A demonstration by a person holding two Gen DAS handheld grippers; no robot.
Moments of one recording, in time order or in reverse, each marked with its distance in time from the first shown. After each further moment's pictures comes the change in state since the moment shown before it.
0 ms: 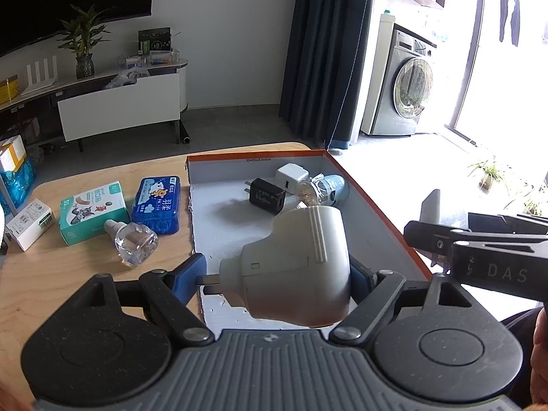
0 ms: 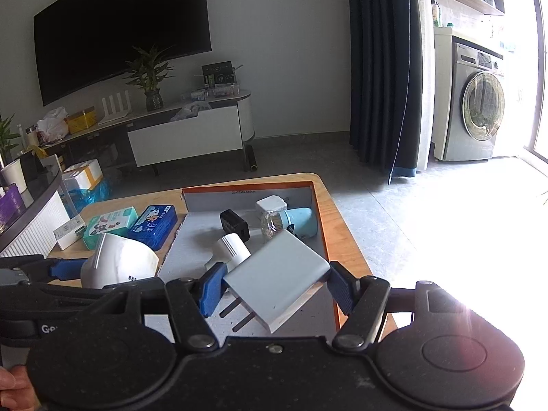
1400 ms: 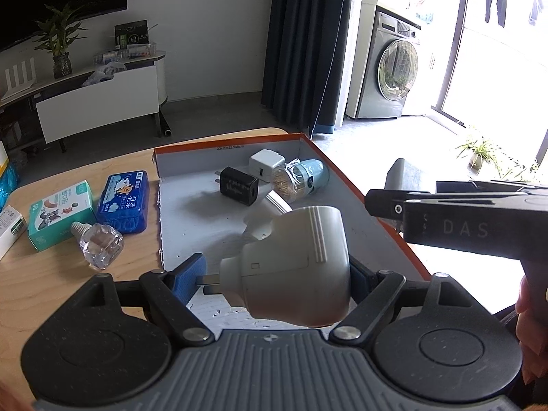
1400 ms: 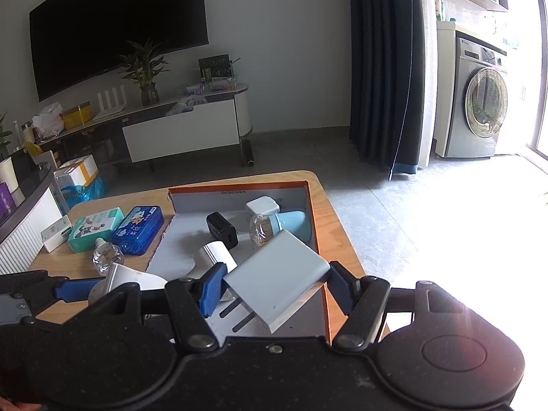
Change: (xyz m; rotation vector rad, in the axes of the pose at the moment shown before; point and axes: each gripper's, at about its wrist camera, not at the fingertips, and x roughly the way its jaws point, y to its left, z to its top) left arm 0.027 -0.021 0.001 0.046 0.042 -0.038; right arm 0.026 -0.014 0.011 -0.002 0.022 -0.001
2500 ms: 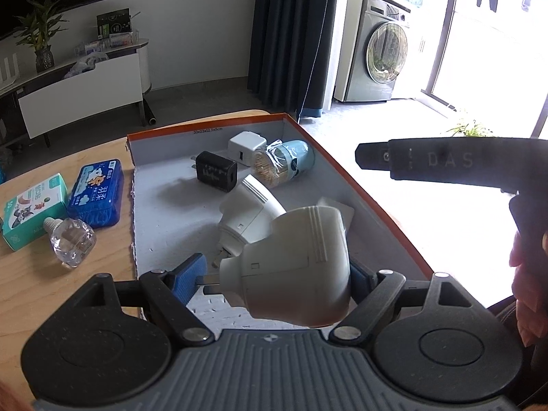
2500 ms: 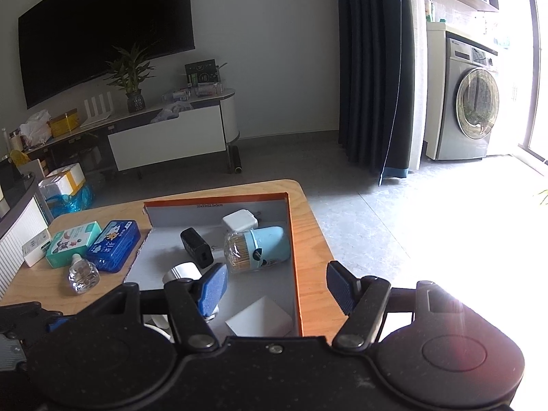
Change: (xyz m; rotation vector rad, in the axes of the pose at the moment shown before) left arm 0.025 -0.013 0.000 0.024 0.058 -0.041; right arm 0.019 -0.020 0.012 0.022 -0.020 -0.034
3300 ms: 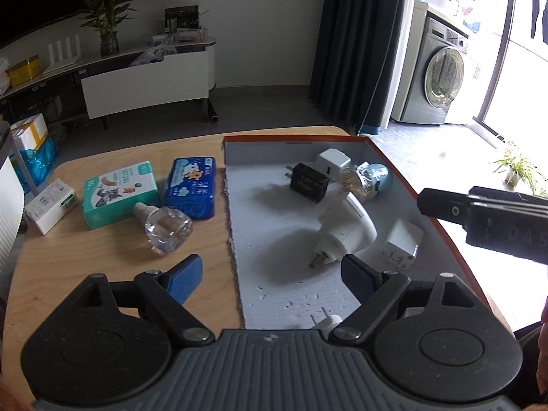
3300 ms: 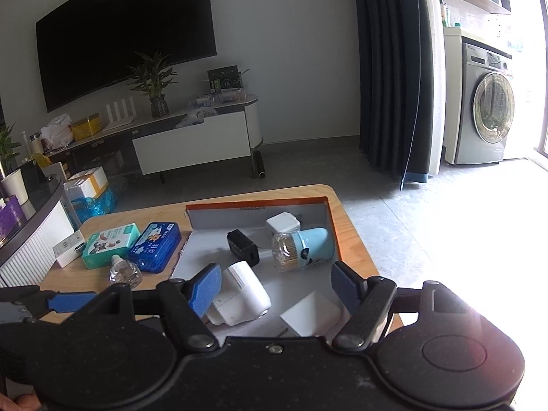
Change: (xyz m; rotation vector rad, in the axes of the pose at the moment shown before) left arm -0.044 0.060 -0.001 -0.141 -0.025 0.174; right arm -0.017 0.040 -0.004 -0.014 -0.012 0.076
